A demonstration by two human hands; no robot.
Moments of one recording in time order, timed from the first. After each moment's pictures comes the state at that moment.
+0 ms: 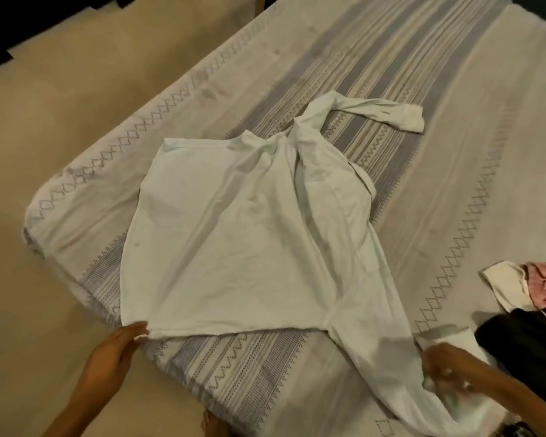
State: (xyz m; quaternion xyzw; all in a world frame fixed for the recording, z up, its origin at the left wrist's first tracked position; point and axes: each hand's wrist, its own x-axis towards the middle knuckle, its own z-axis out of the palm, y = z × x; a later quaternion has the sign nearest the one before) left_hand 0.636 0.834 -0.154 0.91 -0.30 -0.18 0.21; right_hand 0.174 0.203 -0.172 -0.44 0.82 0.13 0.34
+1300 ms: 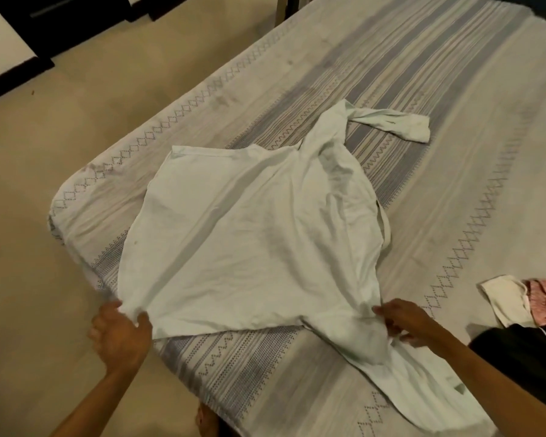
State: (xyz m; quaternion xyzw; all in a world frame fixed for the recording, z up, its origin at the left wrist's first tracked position) left_hand 0.585 0.755 -0.117 0.97 0.12 -0.08 0.20; right_hand 0.300 0.252 -0.080 -0.65 0.54 0.26 0.46
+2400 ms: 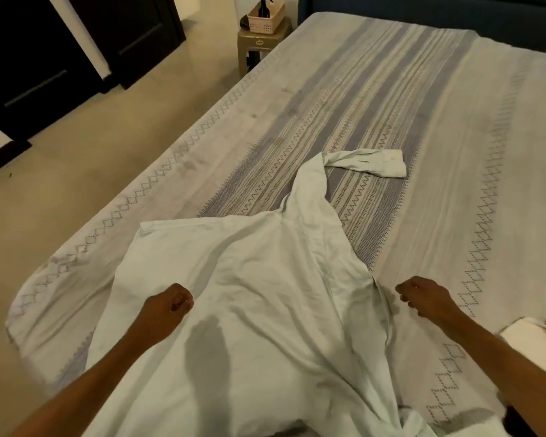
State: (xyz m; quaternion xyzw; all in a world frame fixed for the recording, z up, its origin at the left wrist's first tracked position) left_hand 0.743 0.543 -0.060 0.90 -0.25 -0.26 0.23; right_hand 0.394 0.120 -0.066 -0.70 0.58 0.09 0.41
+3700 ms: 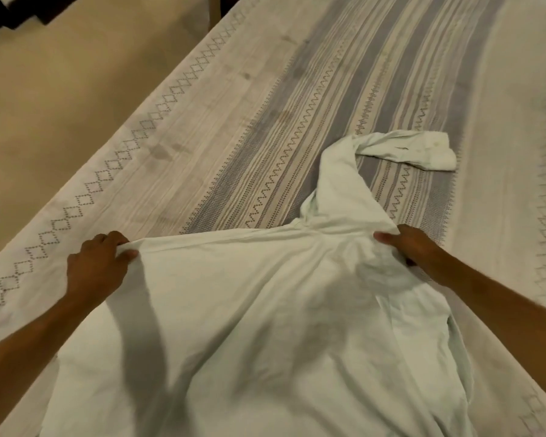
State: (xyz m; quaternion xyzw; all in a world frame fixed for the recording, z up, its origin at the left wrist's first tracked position) left_hand 1.023 0.481 -0.167 0.96 -0.25 -0.12 0.06; right_hand 0.615 0.042 -0.135 -0.67 0.57 0.05 0.48
